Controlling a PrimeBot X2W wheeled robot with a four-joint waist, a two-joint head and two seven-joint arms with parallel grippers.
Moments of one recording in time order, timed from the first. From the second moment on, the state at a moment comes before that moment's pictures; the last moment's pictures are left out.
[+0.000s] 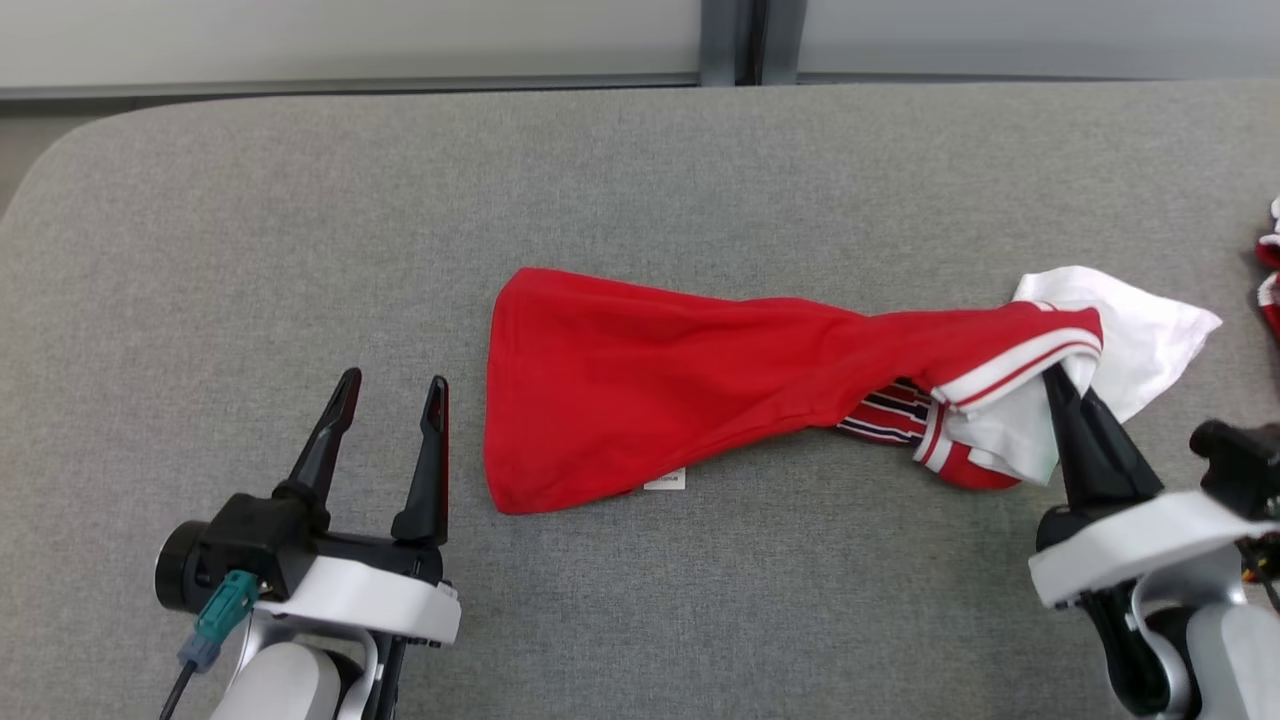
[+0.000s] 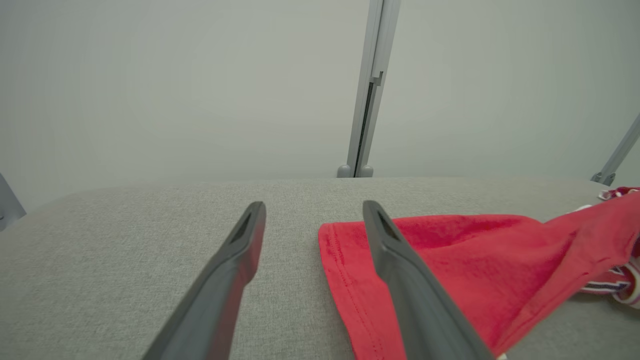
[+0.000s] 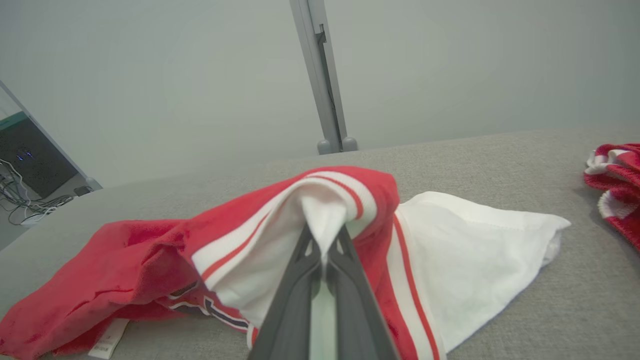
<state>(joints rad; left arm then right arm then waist) -0.16 0.24 -0.34 0.07 -0.41 0.13 -0.25 -0.13 -0.16 0.07 0.05 0.36 0.13 0.05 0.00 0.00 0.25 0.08</state>
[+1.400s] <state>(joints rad) -0.14 0.25 -0.32 0.09 -0.39 0.12 -0.26 -0.08 -0.19 0.07 -0.05 0.21 0.13 -0.04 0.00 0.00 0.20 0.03</state>
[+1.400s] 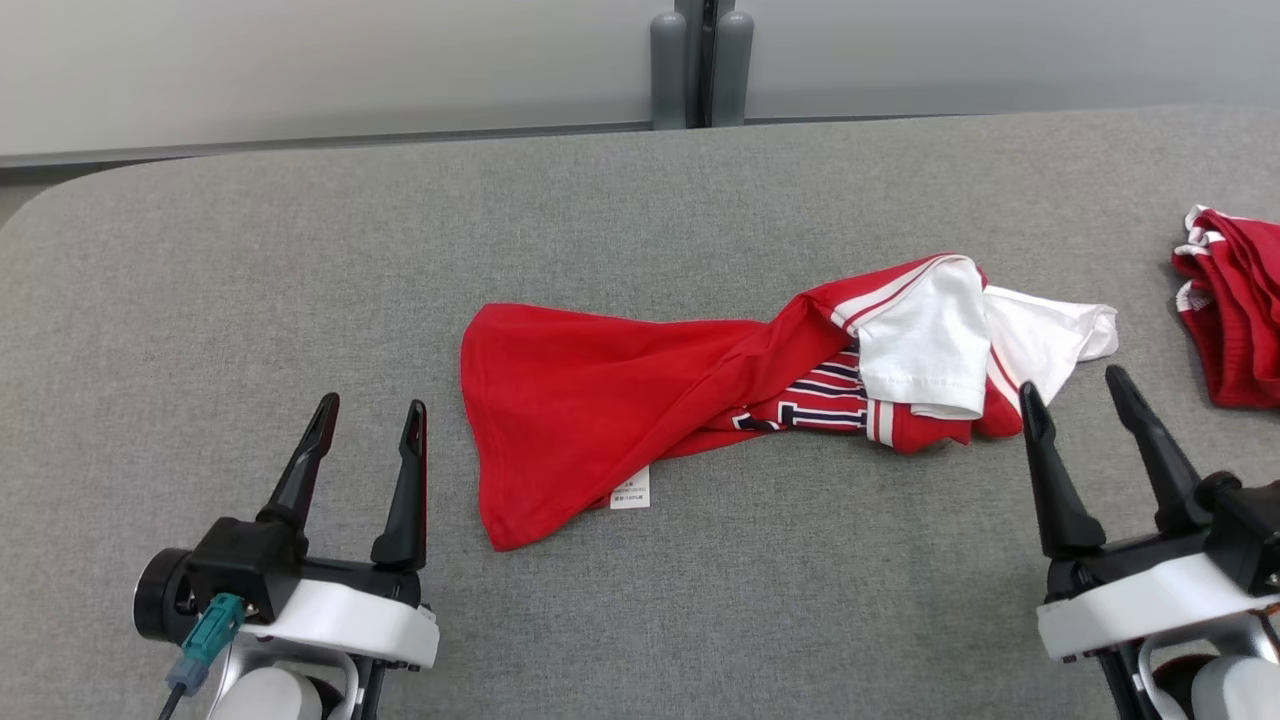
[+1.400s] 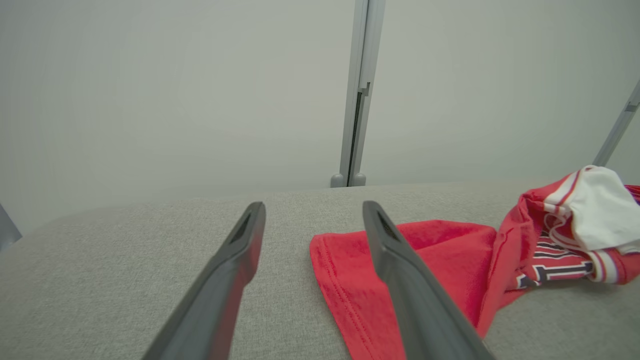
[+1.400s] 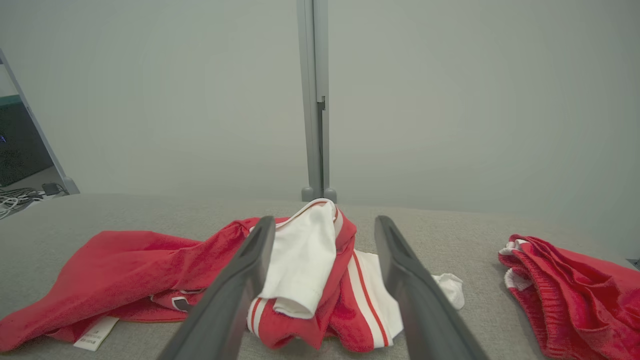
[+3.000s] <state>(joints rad) -0.19 0.15 -0.43 0.46 -0.52 0.01 -0.14 -0.02 -0.12 0.10 -0.04 0.25 0.13 -0.03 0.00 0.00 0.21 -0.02</state>
